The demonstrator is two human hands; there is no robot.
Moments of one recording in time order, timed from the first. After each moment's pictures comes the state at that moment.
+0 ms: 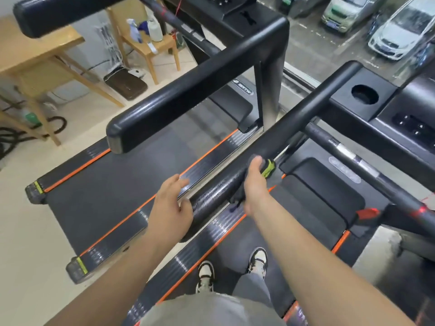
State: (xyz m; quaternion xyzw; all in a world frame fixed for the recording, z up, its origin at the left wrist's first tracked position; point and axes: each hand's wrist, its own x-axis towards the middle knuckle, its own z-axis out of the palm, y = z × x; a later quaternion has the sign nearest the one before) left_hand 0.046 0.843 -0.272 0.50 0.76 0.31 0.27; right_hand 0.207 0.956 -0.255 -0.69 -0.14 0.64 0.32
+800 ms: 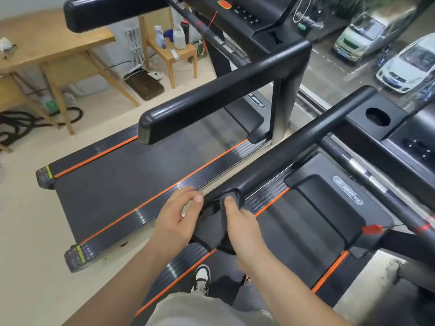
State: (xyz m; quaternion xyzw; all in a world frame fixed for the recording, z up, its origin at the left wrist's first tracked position) left_hand 0.026 0.778 -0.255 0.46 0.67 0.47 0.35; right_hand 0.172 0.824 -0.210 -0.67 -0.36 0.62 0.18
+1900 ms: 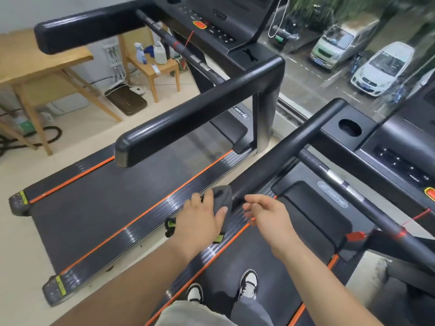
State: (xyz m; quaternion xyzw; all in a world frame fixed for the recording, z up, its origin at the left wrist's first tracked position) left_hand 0.083 0.878 -0.276 0.63 0.76 0.02 0.17; right_hand 0.259 0.910 -0.227 -0.65 -0.48 0.53 0.26
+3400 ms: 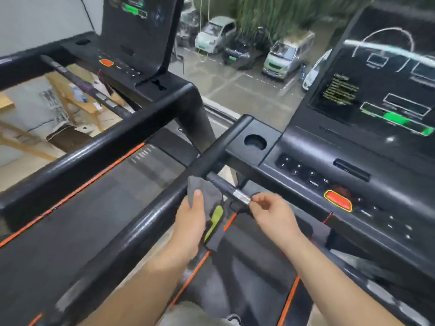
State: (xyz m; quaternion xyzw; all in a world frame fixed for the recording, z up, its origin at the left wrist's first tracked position) left_hand 0.318 1.010 -0.232 0.29 0.63 0.46 0.55; right_hand 0.519 1.022 -0.204 -0.72 -0.56 0.33 0.26
